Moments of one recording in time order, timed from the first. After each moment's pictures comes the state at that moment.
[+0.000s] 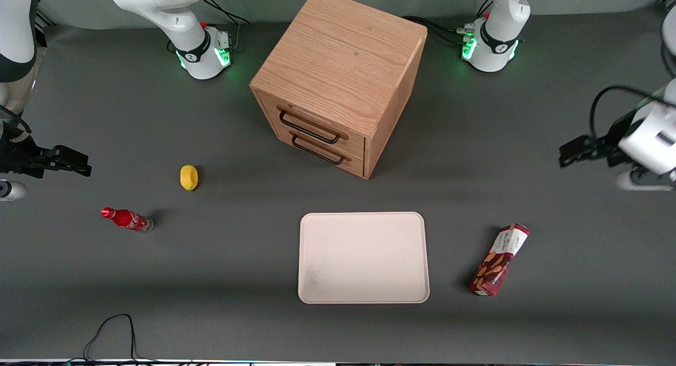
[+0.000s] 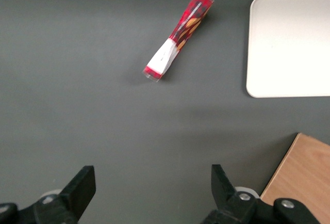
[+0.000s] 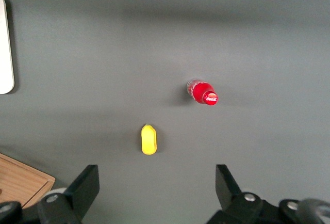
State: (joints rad) arm -0.07 0.20 -0.02 -1.43 -0.02 1.60 -0.08
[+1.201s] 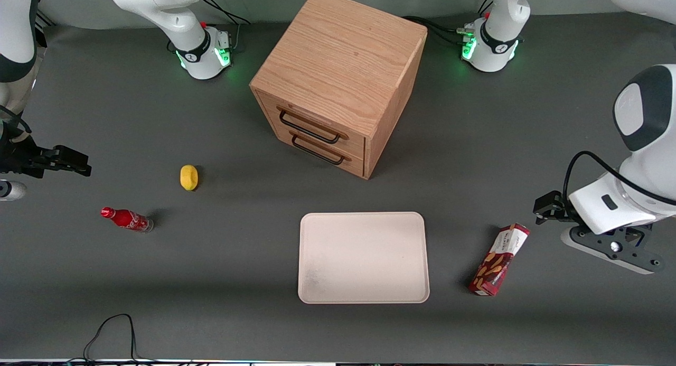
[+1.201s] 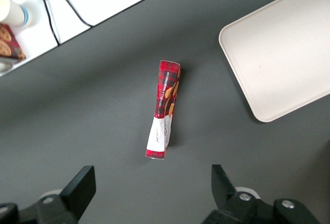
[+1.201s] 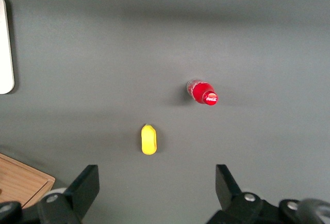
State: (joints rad) arm -0.12 0.48 -0.02 -1.13 0.02 1.70 0.33
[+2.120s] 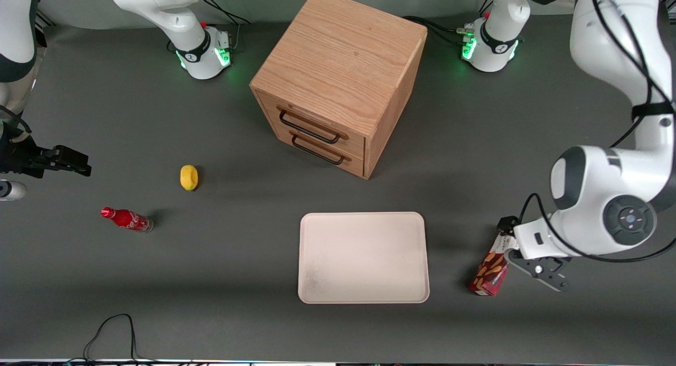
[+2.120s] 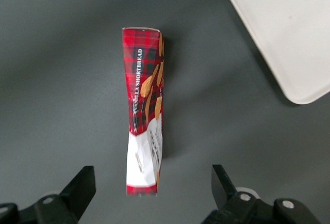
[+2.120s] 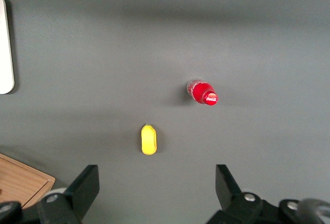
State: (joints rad) arm -0.13 0.66 -0.02 -1.28 0.02 1.90 0.45
